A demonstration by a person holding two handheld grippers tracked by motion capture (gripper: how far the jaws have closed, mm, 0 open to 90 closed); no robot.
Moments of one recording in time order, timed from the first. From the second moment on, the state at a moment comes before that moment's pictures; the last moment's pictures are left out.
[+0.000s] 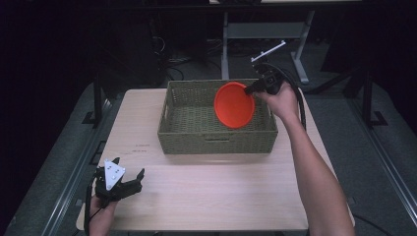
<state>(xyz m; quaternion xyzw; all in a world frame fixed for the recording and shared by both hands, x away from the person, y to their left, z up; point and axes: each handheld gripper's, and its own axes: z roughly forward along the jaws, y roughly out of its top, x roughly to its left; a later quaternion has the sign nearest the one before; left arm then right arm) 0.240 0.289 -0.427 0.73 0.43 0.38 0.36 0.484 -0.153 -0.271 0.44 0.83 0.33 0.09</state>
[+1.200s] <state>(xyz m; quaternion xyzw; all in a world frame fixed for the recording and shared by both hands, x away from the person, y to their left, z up) 0.240 0.289 -0.426 0.73 0.43 0.38 0.36 0.496 -0.147 -0.314 0.46 0.83 0.31 0.07</state>
